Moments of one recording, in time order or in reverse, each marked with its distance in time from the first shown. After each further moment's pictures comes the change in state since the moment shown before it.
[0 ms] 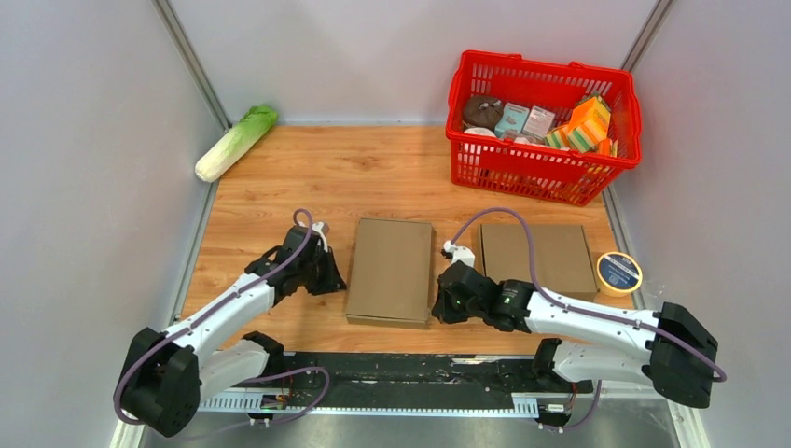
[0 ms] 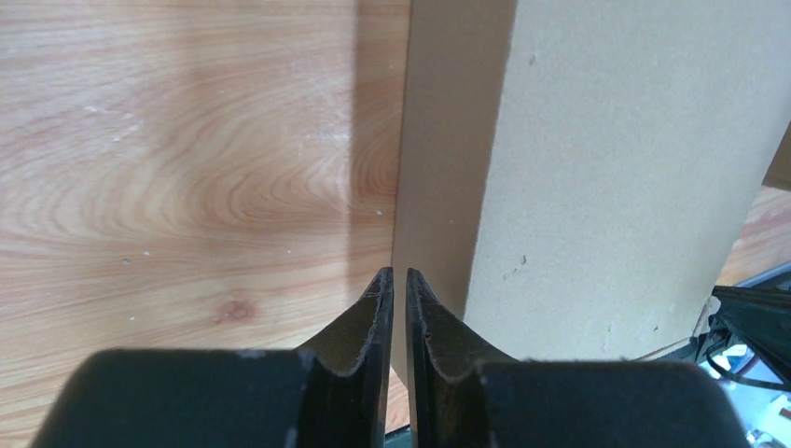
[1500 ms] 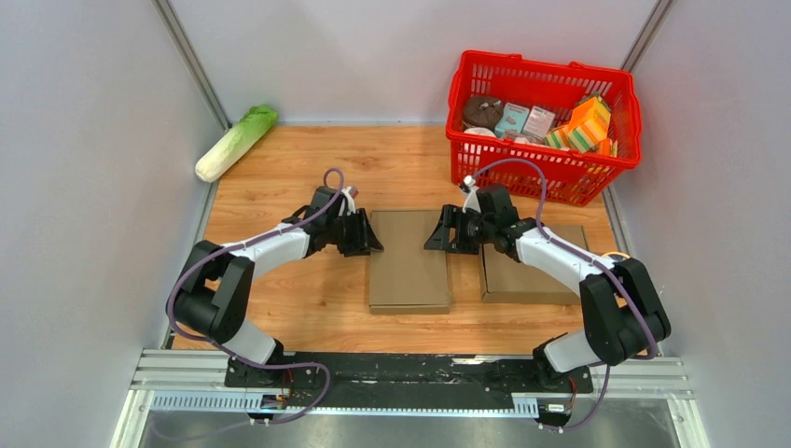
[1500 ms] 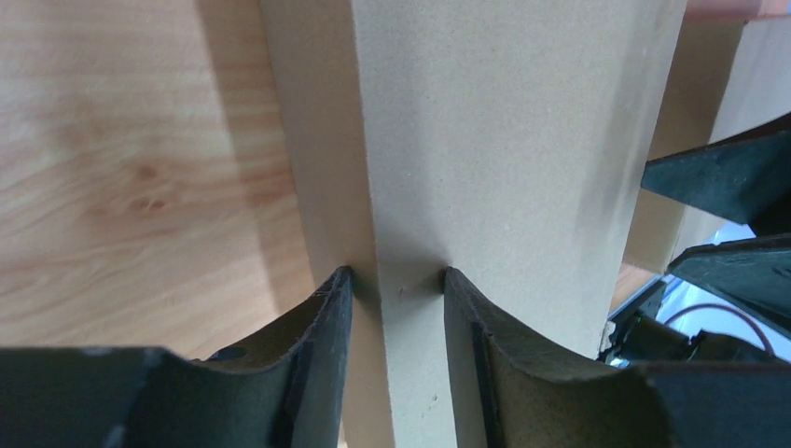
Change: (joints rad) left arm 0.035 0.478 0.273 0.292 0.220 -0.037; right arm -0.631 0.334 0.183 0.286 -0.647 -0.299
